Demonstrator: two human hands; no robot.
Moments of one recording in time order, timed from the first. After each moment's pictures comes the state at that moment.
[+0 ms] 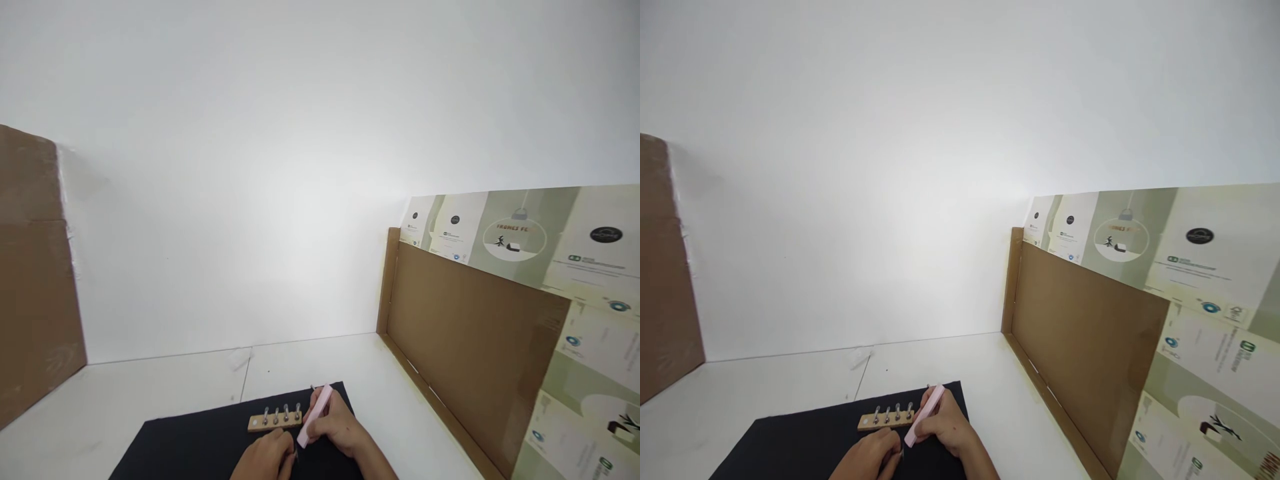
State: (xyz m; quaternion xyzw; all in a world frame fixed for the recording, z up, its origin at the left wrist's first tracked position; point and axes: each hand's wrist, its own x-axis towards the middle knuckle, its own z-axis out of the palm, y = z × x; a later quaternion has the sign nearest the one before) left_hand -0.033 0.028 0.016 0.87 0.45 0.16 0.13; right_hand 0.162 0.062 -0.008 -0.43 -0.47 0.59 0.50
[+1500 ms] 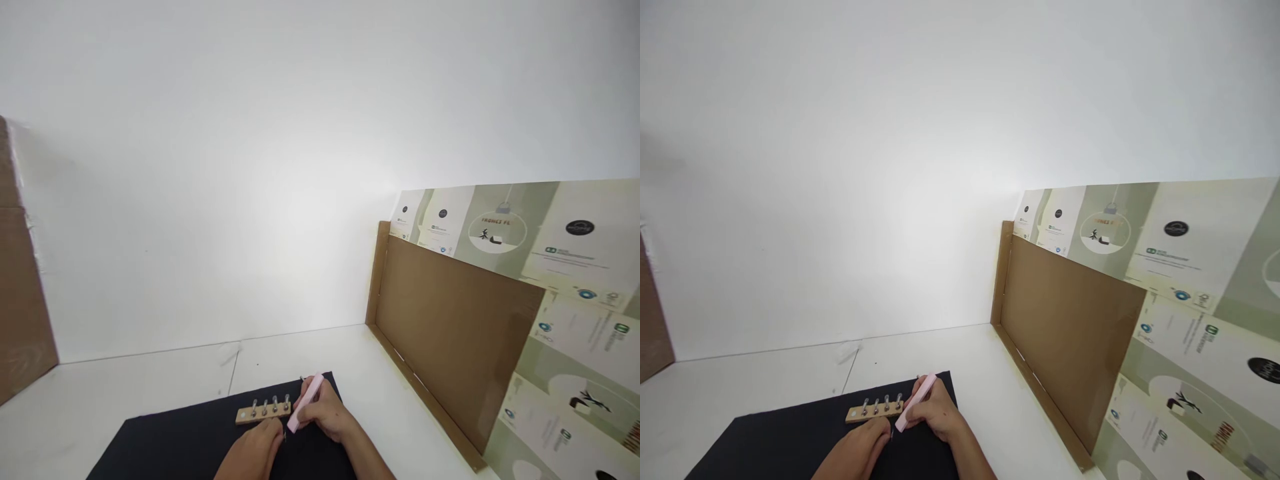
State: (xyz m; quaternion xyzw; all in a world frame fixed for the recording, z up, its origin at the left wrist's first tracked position) left_hand -0.032 0.029 0.020 0.87 0.45 0.15 0.16; right_hand 0.160 0.061 -0.001 -0.41 -0.44 0.60 0.52
